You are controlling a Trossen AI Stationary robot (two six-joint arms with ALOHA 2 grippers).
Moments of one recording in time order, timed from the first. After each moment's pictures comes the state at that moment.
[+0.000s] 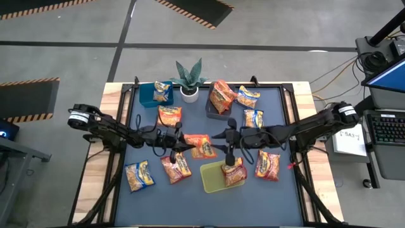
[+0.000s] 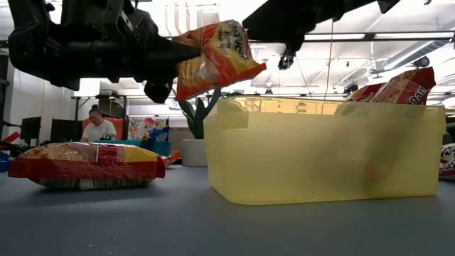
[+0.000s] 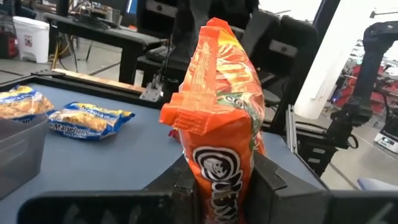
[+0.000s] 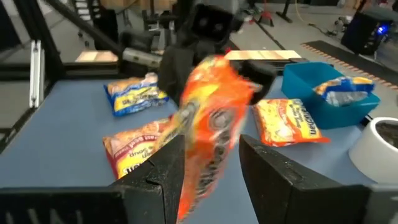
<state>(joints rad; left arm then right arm) -0.08 1.53 0.35 1.21 0.01 -0.26 0.19 1.39 0.84 0.27 0.26 0.06</state>
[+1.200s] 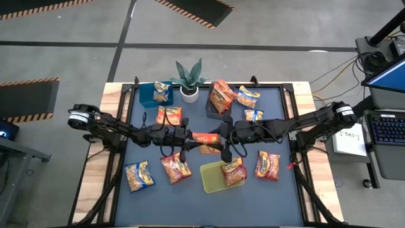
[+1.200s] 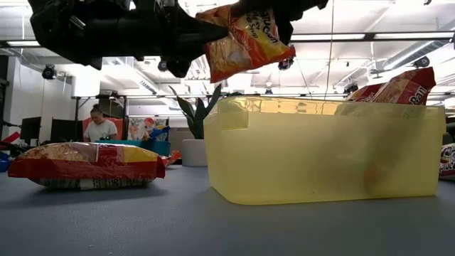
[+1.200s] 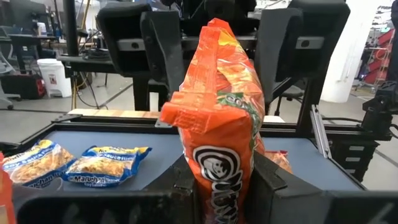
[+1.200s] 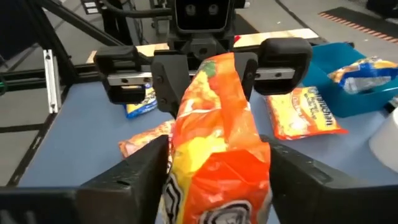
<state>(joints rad) -0.09 1.52 0.55 1.02 -0.04 -0.06 0.14 1.44 1.02 0.05 0.15 0.16</state>
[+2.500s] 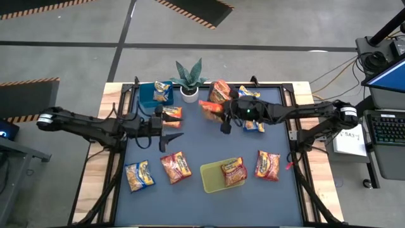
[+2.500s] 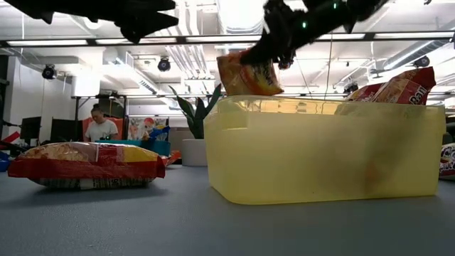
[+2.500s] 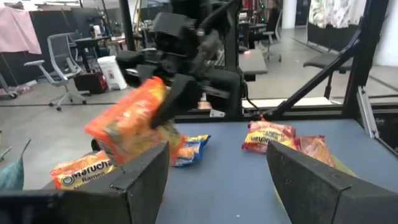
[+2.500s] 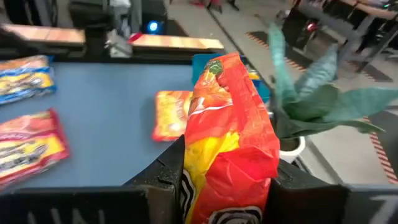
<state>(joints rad) -0.09 0.91 0.55 0.30 -0.23 0.07 -0.19 1.40 0.91 0.17 0.12 -0.16</state>
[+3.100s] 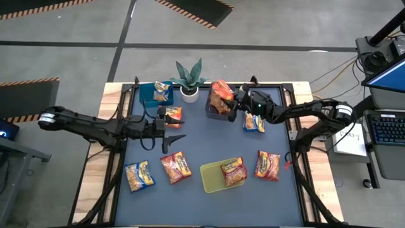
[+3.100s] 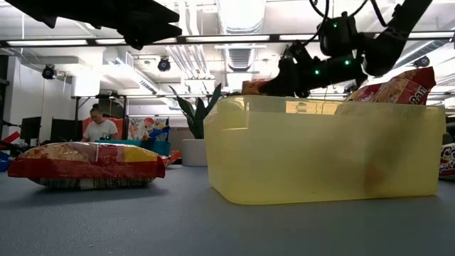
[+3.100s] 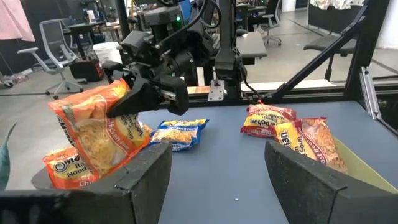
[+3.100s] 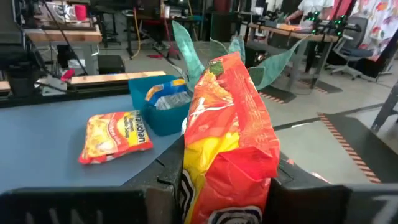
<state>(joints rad) -0.09 0.97 0.54 0.30 -0.23 0.07 -0.44 1.47 0.54 0.86 0.02 -0.11</state>
